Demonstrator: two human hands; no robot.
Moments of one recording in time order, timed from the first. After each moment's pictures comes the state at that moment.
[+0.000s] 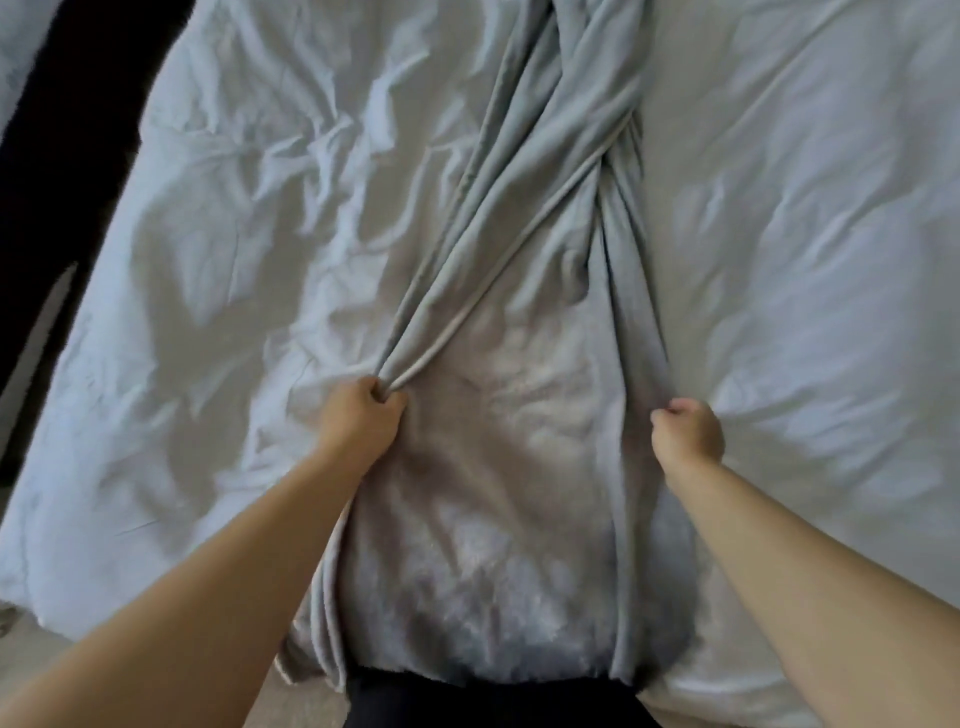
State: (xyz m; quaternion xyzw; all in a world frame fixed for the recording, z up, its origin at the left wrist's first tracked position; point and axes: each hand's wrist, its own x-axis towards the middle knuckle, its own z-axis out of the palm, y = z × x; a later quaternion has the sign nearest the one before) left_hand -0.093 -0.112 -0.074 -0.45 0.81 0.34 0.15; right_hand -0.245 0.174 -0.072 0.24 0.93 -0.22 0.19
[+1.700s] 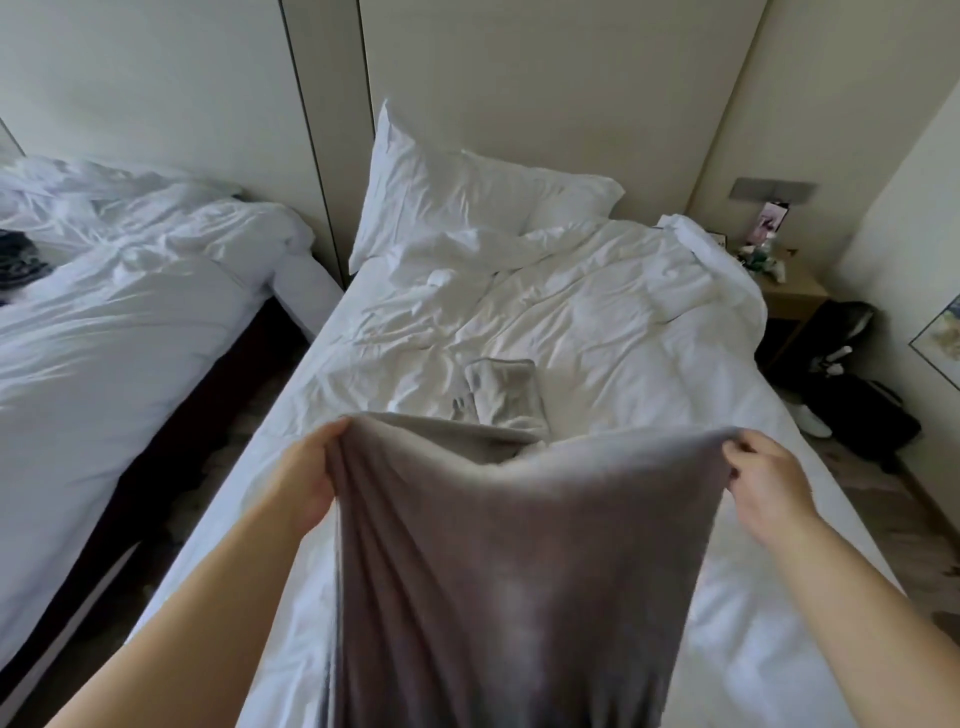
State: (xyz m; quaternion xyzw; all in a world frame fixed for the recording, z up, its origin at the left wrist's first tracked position) left_hand -0.099 -0.138 0.208 -0.37 0.45 0.80 -0.15; right_hand -0.272 0.278 0.217 0.12 0.80 -0.58 0.04
